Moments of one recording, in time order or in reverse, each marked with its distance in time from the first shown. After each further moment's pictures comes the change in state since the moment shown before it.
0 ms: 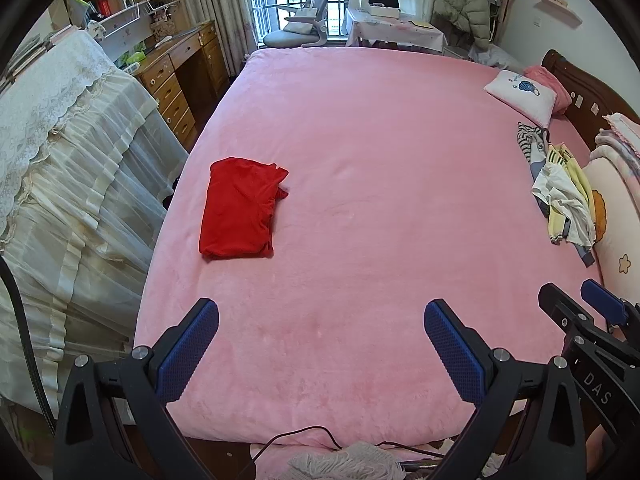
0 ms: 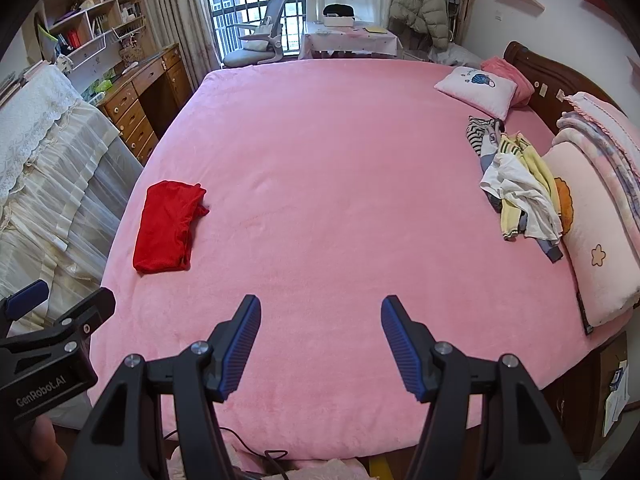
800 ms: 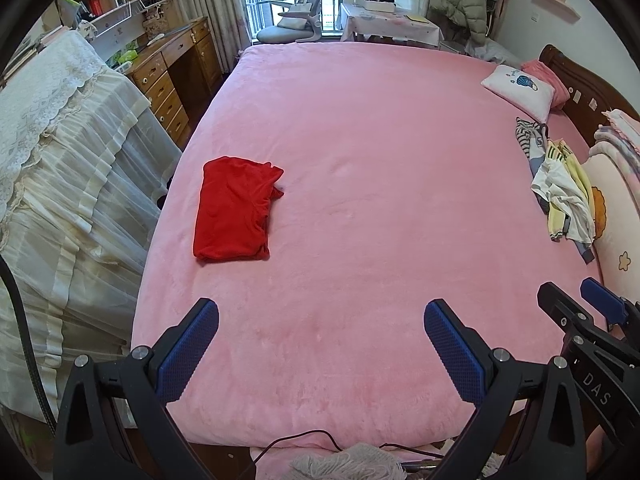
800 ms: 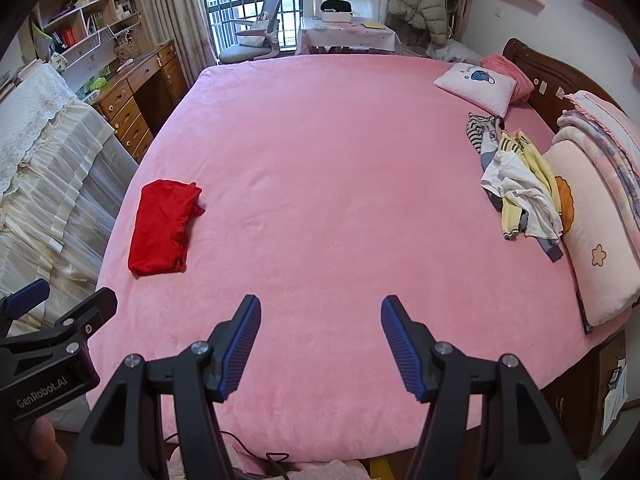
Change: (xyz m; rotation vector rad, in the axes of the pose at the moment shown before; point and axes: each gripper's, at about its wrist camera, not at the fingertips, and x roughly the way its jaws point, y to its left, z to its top) left arm 0.013 0.006 0.011 0.014 0.017 -0.019; right arm 0.013 -0.005 0.008 0.001 0.012 -0.003
